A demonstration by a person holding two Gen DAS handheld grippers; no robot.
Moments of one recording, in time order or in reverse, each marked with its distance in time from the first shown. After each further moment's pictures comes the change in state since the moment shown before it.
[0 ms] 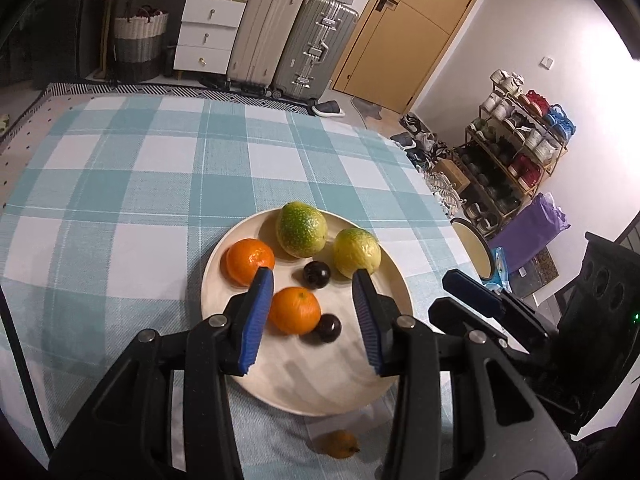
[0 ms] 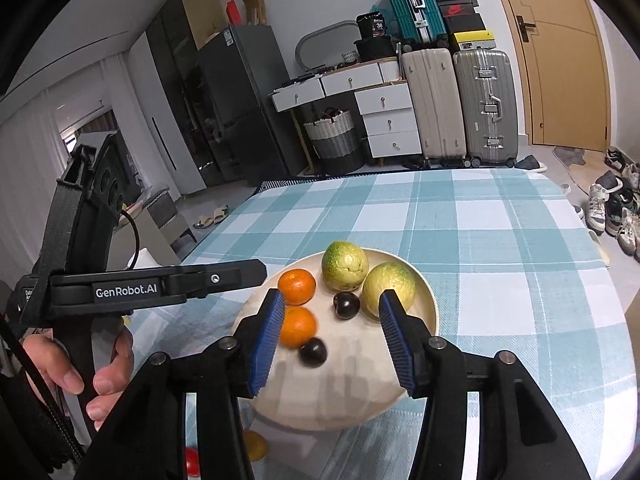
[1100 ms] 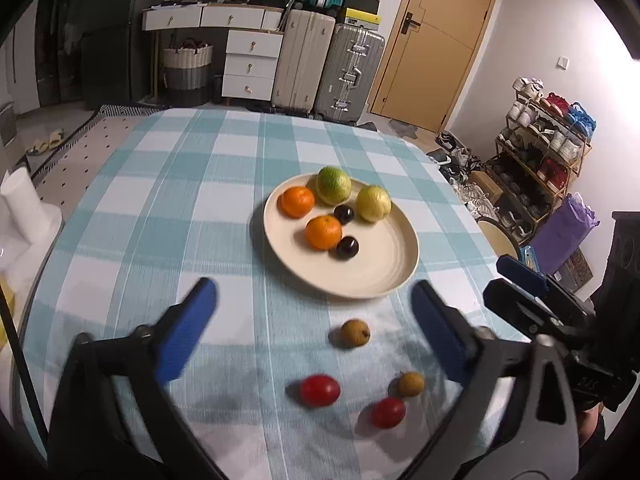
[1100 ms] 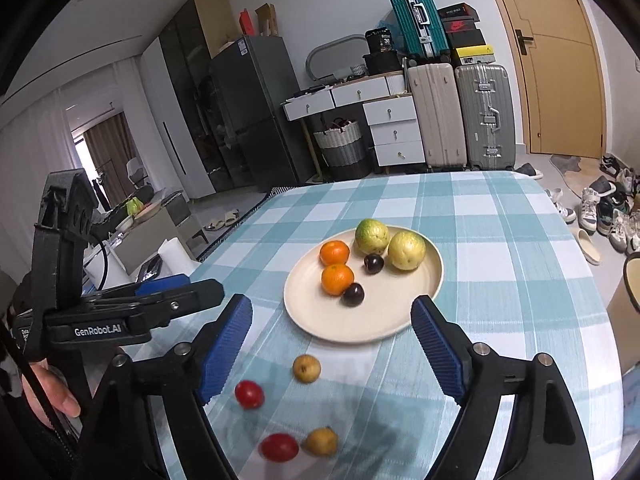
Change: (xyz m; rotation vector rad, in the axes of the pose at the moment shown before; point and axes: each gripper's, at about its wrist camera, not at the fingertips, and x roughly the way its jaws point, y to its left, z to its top) left arm -0.114 -0.025 -0.105 0.005 -0.106 0.177; right arm -0.085 0.041 -0.051 -0.015 -0.028 0.006
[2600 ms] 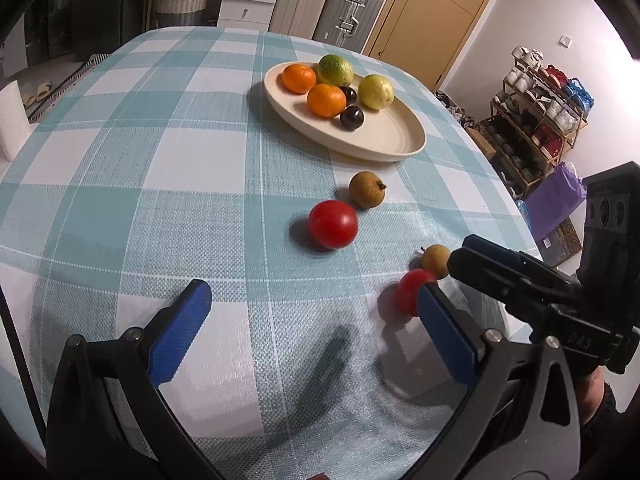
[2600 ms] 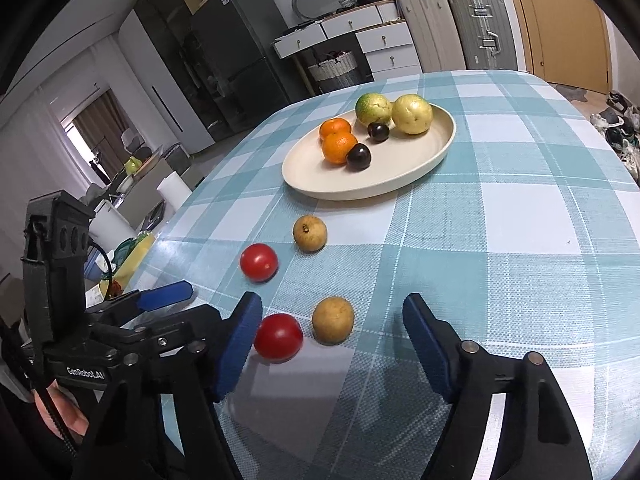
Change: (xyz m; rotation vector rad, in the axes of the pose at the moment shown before) left arm 0.029 0.014 -0.104 -0.033 0.173 -0.052; right arm 0.029 -0.001 -0.084 0.090 0.236 0.045
